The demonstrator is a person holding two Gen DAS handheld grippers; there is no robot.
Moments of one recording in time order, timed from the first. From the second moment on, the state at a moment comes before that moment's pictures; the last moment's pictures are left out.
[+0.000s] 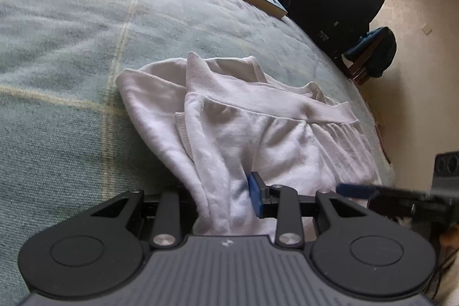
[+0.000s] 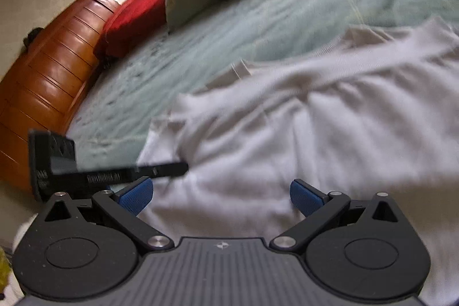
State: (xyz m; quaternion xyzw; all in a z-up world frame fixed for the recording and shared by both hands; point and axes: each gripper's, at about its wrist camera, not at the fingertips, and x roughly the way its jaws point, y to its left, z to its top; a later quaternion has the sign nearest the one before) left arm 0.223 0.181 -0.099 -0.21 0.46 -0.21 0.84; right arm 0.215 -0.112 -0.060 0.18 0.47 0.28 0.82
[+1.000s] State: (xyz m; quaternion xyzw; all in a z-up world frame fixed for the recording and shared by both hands) left arm 0.225 0.152 -0.070 -0.16 0.49 -0.13 0.85; right arm 0.138 -0.142 -0.032 -0.07 0.37 0.22 0.90
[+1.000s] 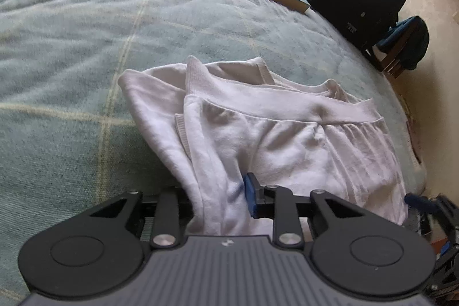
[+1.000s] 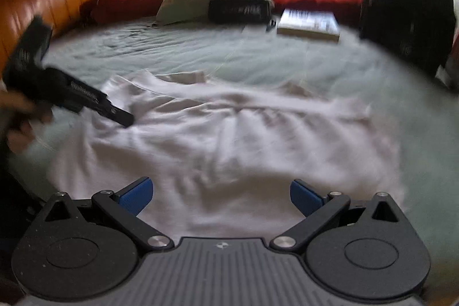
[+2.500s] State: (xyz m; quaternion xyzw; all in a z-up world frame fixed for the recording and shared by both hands) left arm 0.287 -0.082 -0.021 -0.10 0.55 -0.20 0.81; right arm 0.106 -0.280 -0.055 0.02 0.32 0.21 0.92
